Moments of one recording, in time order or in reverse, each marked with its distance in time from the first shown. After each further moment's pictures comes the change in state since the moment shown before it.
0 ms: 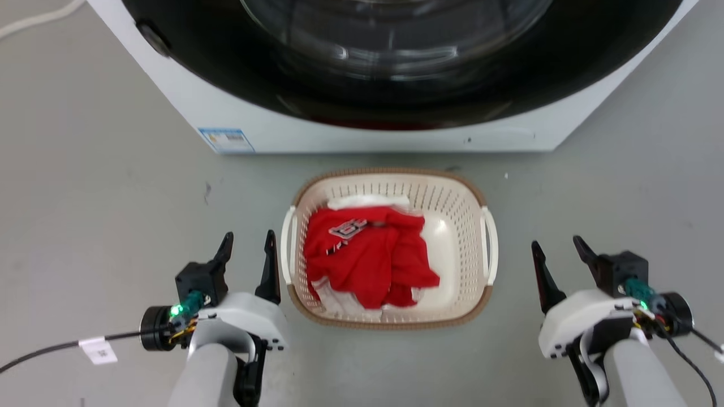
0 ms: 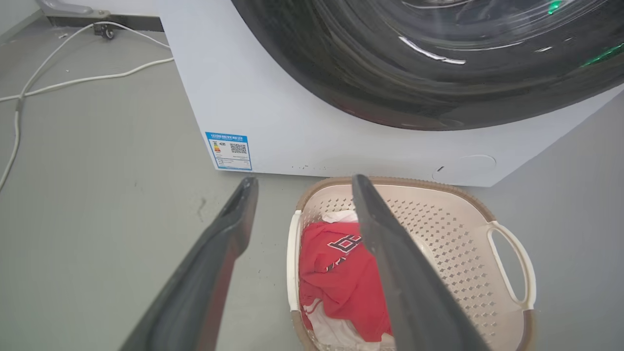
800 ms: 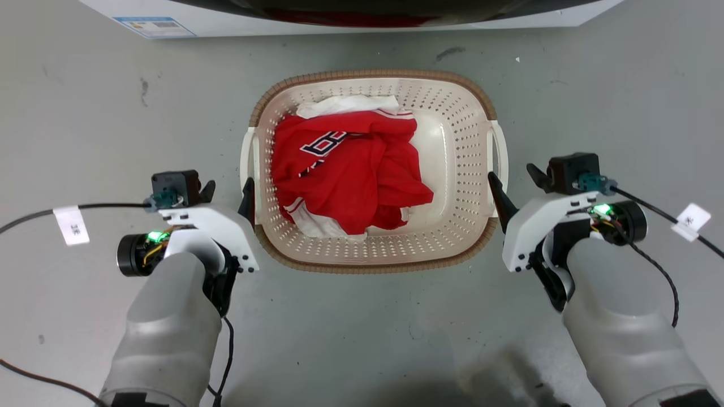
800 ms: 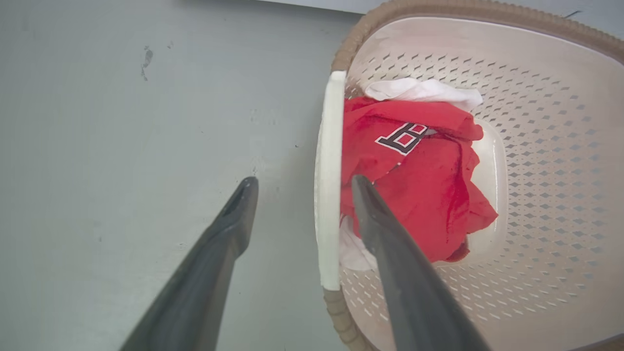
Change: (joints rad) left arm -0.476 0.065 0.019 0.611 -0.074 -0.132 0.067; right arm -0.473 0.000 0.183 0.514 0.147 0.000 -0.001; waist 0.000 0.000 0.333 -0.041
